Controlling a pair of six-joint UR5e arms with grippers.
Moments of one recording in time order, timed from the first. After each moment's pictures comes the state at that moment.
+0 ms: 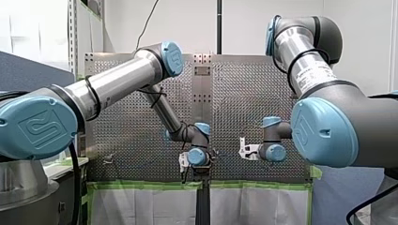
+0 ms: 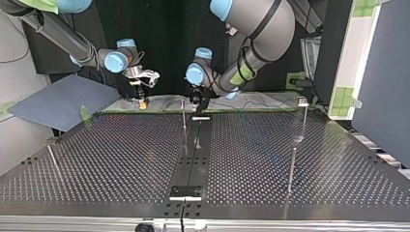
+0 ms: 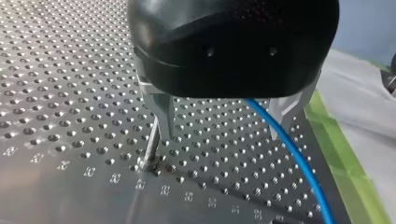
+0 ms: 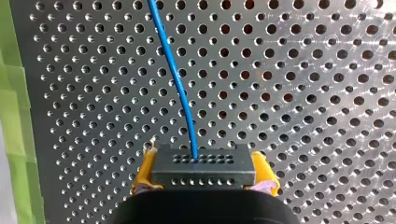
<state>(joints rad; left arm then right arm) -0.59 -2.63 -1.33 -2.58 -1.91 -1.78 1.86 -0.71 1.70 -0.83 1.35 1.55</state>
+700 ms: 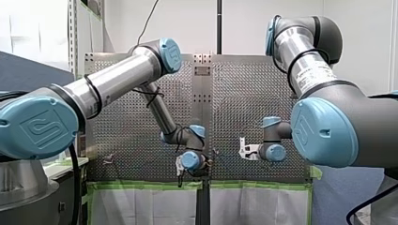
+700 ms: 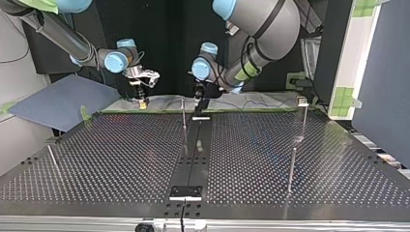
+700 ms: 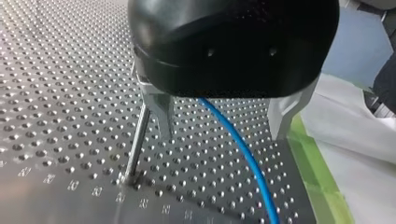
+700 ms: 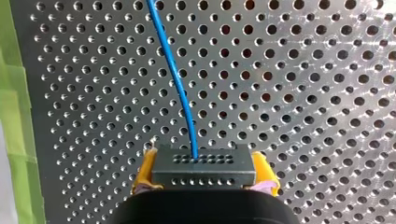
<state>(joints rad) -0.57 -2.60 -1.45 -2.50 -1.85 -1.78 1.86 -0.71 1.70 -0.83 1.35 1.55</state>
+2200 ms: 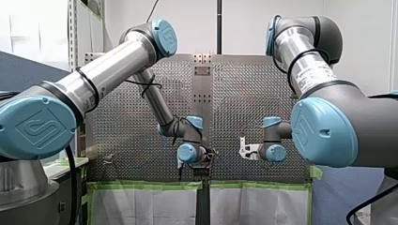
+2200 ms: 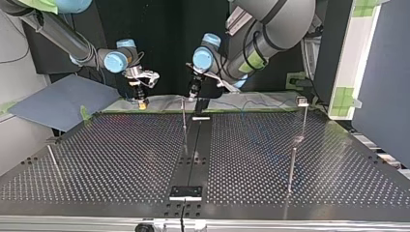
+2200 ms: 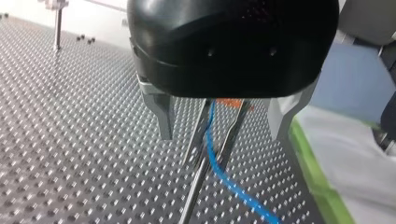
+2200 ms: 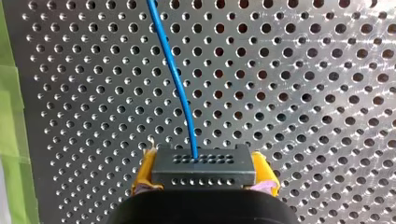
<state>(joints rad) -0.60 -2.46 -1.60 -2.43 -1.76 -1.74 1.86 -0.71 1.70 -0.84 1.35 1.55</state>
